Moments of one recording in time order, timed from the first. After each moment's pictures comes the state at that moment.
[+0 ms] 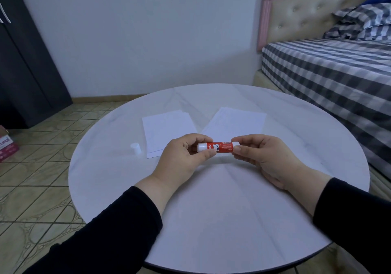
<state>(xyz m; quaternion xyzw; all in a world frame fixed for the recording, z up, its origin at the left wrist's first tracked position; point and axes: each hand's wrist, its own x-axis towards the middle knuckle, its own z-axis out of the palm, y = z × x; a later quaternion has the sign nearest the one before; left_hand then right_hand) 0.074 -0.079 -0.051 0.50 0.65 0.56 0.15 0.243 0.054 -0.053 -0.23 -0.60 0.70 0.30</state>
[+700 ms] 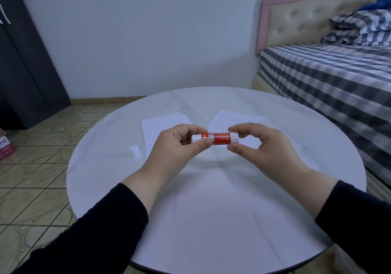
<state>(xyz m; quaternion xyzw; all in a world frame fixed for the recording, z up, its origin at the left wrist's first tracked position) 0.074 -0.087 -0.021 0.48 0.62 0.60 0.17 0.248 0.034 -0.023 -0.21 -0.83 0.32 0.39</state>
